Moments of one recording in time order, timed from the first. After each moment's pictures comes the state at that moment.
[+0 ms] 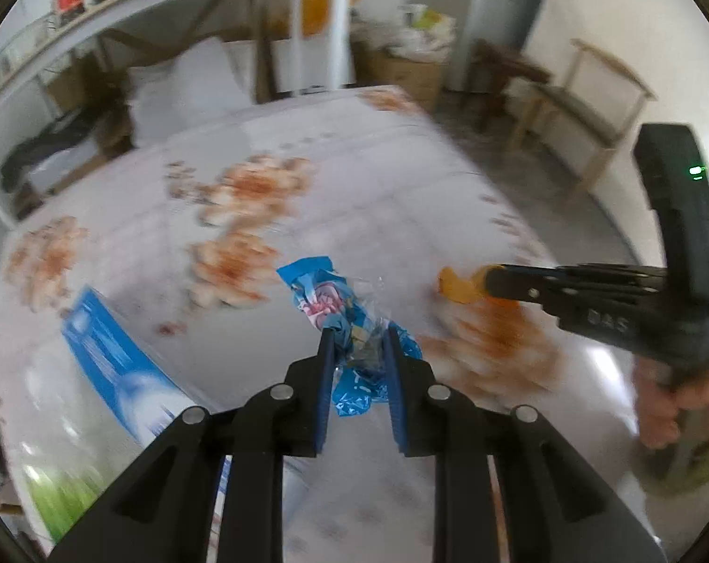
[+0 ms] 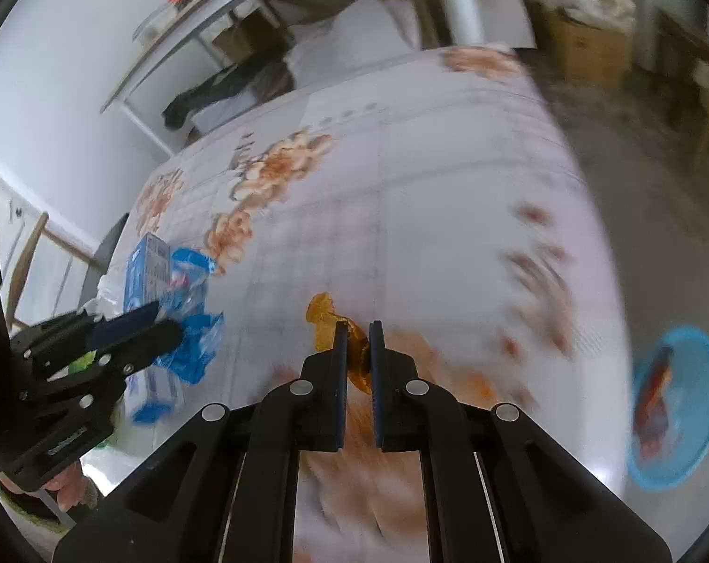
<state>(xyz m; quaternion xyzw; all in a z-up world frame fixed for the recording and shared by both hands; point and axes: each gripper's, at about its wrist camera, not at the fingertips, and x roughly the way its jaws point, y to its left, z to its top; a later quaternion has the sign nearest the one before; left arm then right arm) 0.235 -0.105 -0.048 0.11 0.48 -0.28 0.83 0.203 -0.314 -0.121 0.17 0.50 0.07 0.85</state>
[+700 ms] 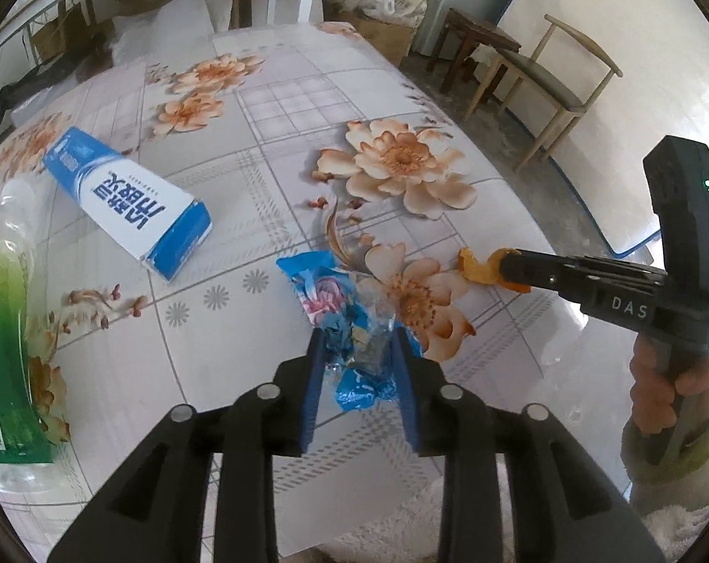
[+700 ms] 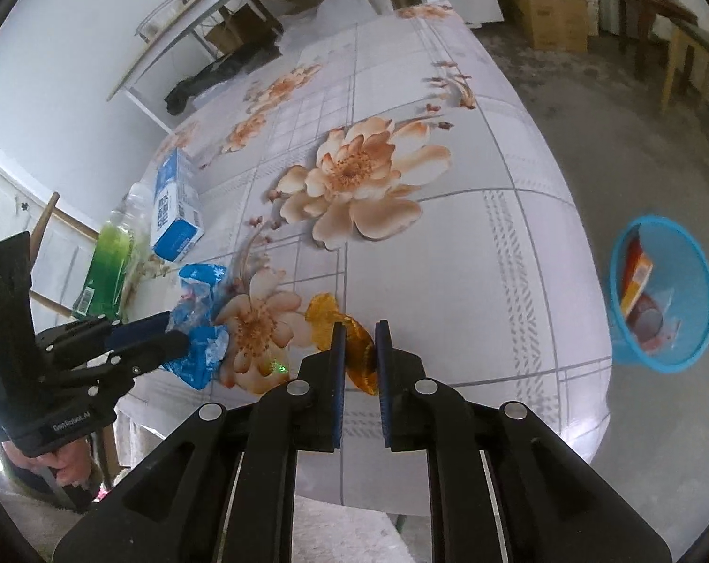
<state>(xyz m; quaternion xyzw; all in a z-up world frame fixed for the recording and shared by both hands) 0.122 -0.079 -0.078 0.08 0.53 -0.29 0.79 0.077 -0.310 -0.132 0.18 0.51 0.07 0.84</state>
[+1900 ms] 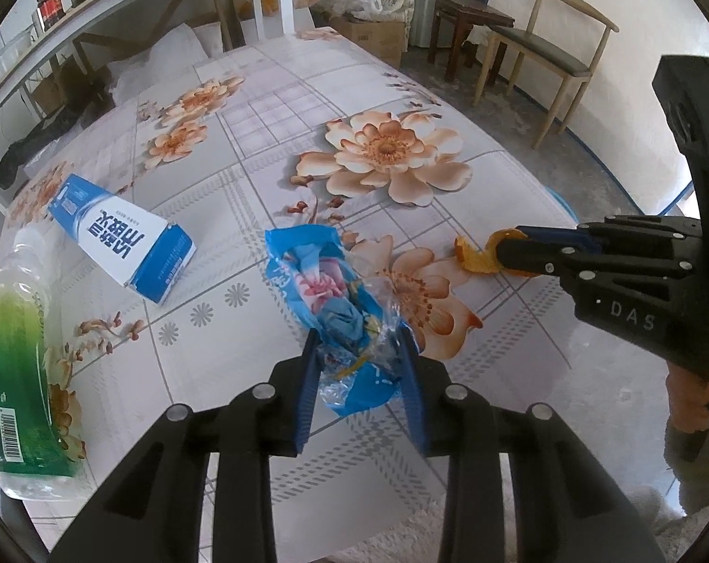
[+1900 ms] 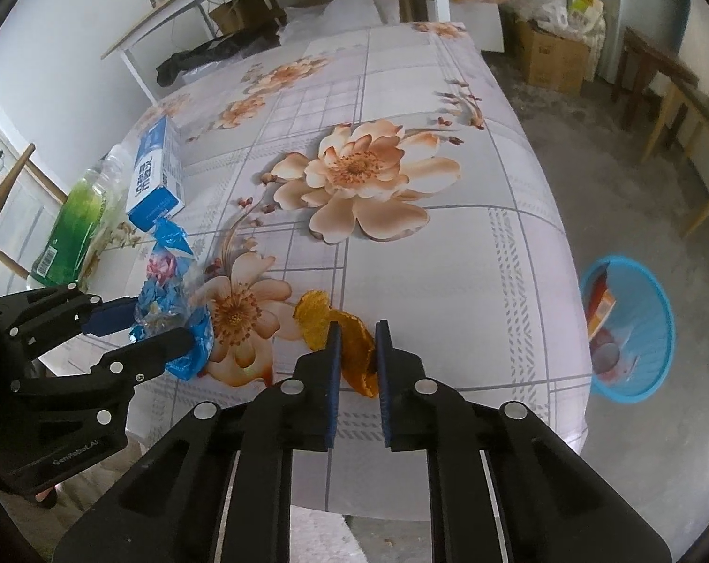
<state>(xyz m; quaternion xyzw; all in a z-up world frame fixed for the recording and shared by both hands) 0.104 -0.109 -0.086 0.16 0.49 -0.27 0.81 0.072 -0.286 -0.132 0.09 0.51 0.03 0.86</state>
